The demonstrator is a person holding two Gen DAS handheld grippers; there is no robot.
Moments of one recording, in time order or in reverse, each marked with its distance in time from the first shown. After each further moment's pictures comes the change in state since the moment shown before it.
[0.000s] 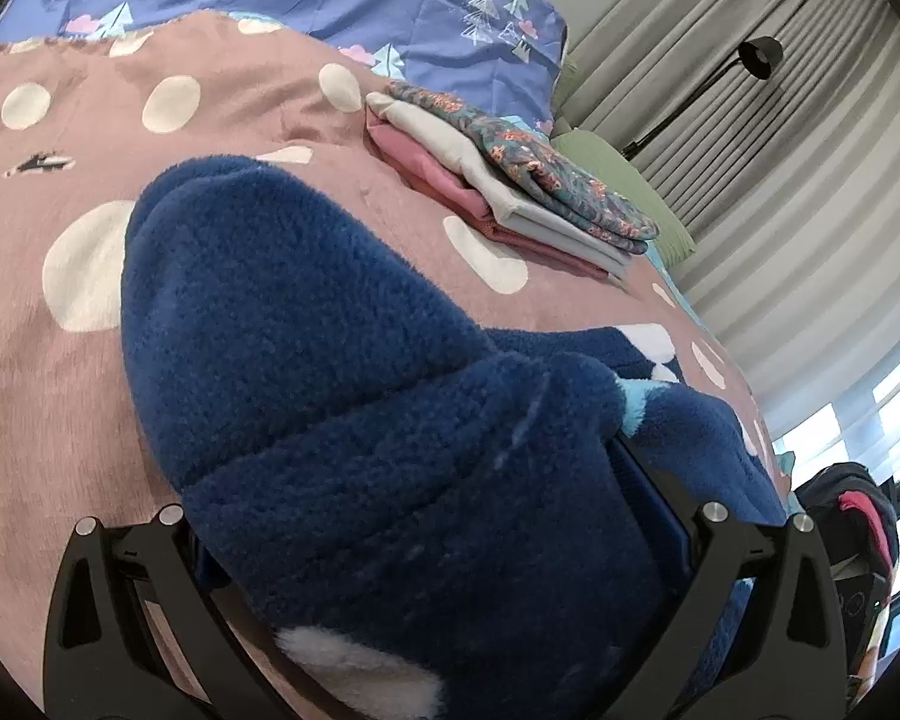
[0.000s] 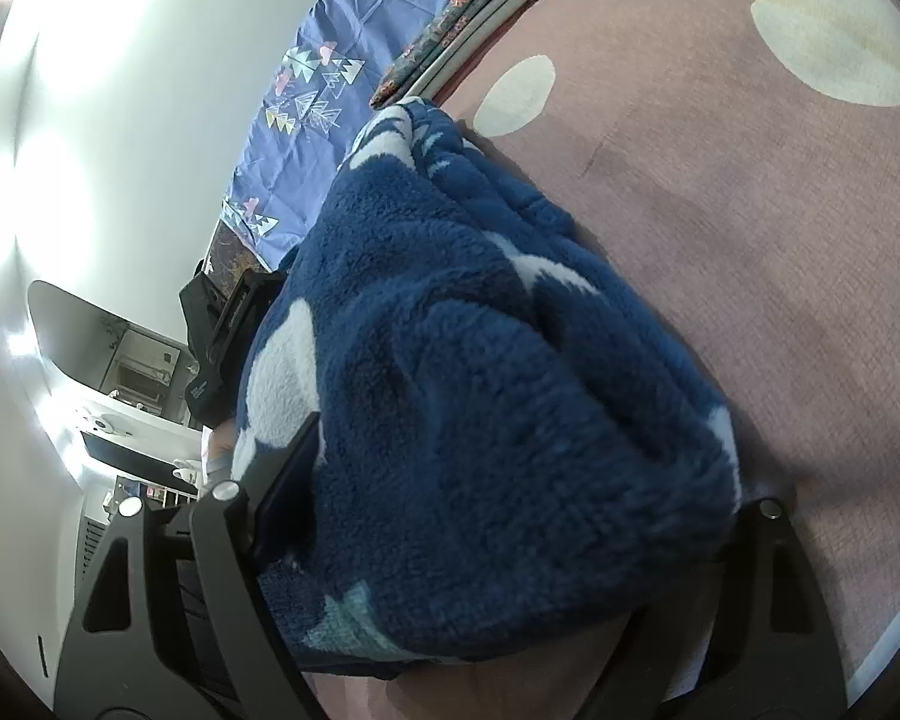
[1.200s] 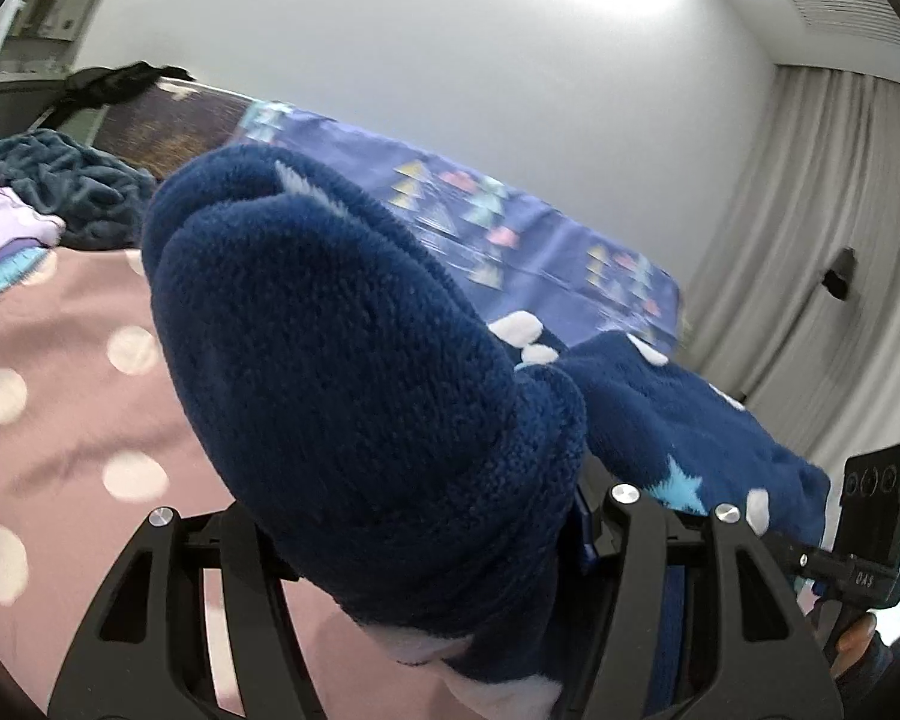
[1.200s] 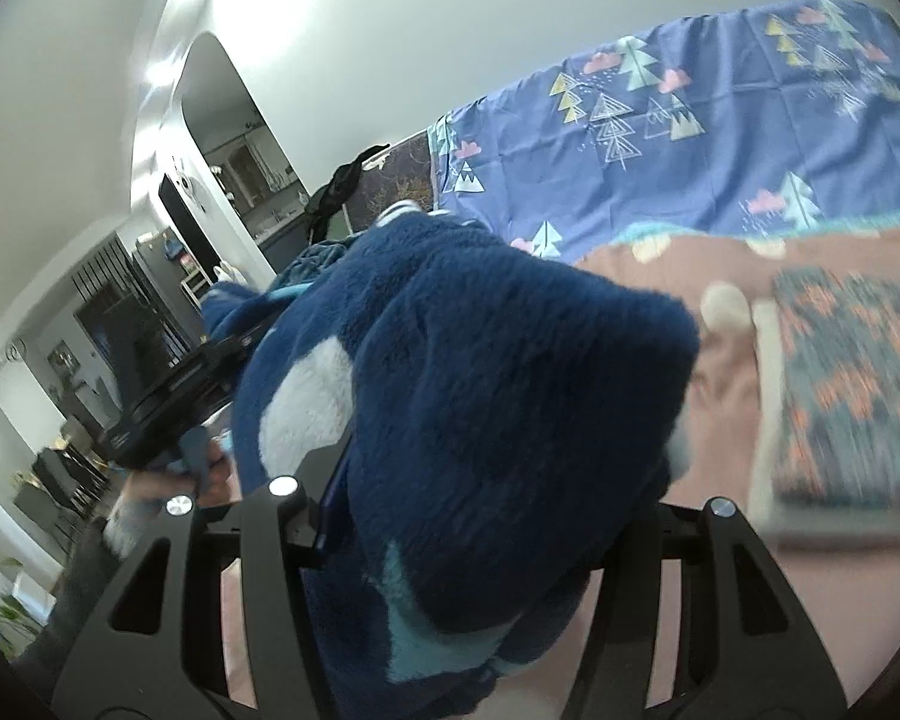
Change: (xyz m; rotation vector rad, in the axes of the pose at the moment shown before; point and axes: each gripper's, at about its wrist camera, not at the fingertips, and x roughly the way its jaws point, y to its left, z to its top) left arm -0.207 0.069 0.135 -0.087 -0.576 0.352; right arm 0.203 0.280 0.214 -0.771 0.116 0.205
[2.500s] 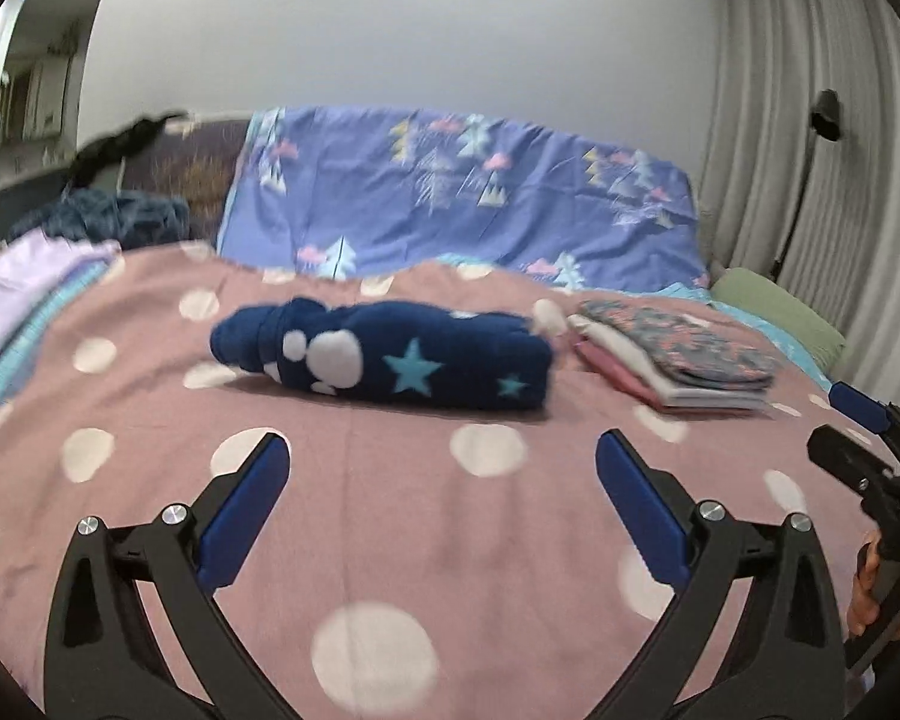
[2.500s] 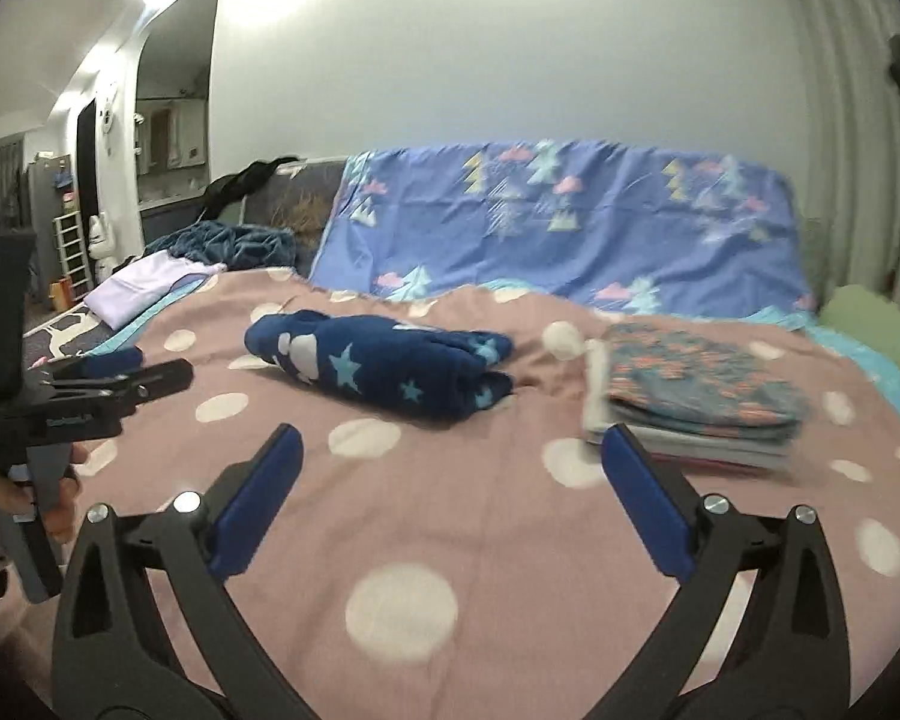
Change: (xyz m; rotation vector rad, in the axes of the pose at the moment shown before) left arm -0.122 -0.083 -0.146 0.273 0.057 0.155; right arm -0.133 0.082 -0.162 -0.281 -0.230 -0.495
